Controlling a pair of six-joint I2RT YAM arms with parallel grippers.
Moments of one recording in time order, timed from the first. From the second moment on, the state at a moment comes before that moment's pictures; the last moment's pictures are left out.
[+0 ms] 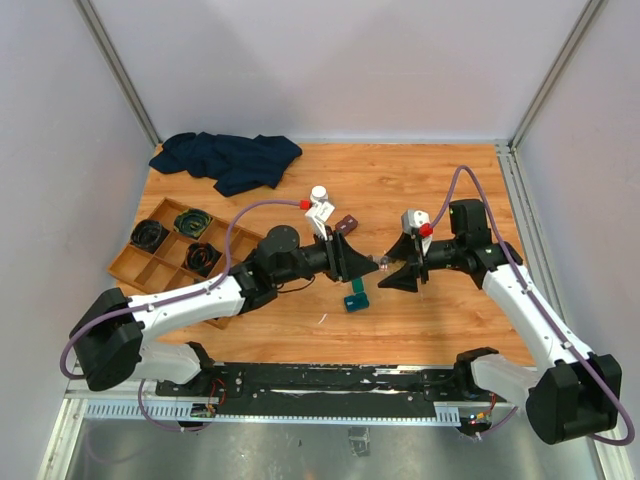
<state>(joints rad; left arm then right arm) -0.92 1.29 0.75 0.46 0.28 -0.76 0.24 1.07 0.82 -0.56 -1.25 -0.68</state>
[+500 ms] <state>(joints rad) -0.95 1.27 0.74 0.47 0.17 -0.91 0.23 1.08 0.82 -0.53 -1.23 -0.67</state>
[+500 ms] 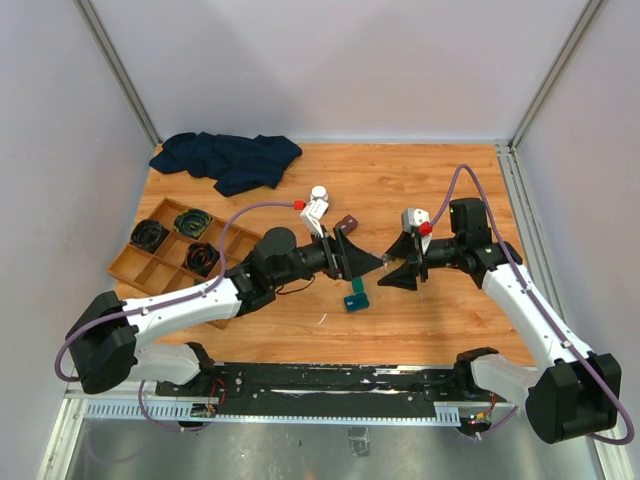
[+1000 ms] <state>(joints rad) -0.95 1.05 0.48 0.71 0.20 -0.51 0.23 1.07 0.82 -0.54 -1.26 -0.68</state>
